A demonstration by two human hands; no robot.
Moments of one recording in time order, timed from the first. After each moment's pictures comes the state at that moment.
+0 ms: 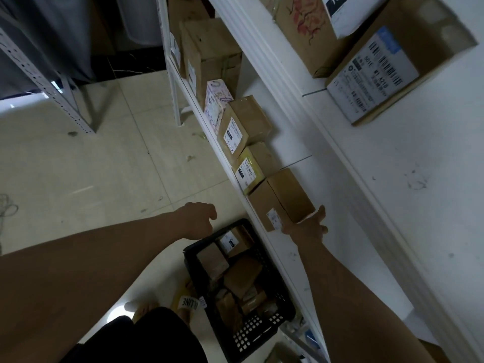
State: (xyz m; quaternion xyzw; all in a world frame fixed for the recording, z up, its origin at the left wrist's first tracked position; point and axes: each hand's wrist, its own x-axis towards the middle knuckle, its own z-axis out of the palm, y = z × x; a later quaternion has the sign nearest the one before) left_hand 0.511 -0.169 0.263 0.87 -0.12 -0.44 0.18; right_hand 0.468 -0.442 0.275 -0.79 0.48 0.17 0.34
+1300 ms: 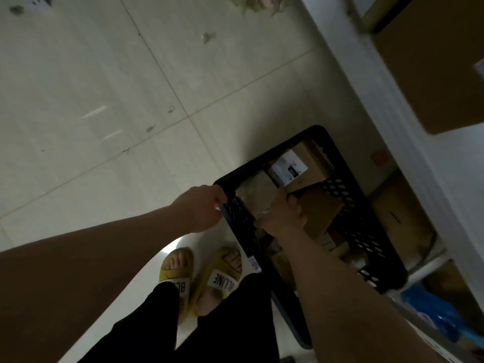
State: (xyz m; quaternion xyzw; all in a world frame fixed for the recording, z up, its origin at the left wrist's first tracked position) left_hand 0.429 -0.113 -0.113 0.85 -0.08 -0.49 0.17; right_hand 0.374 -0.320 -0.184 -0.84 0.26 0.44 0.17
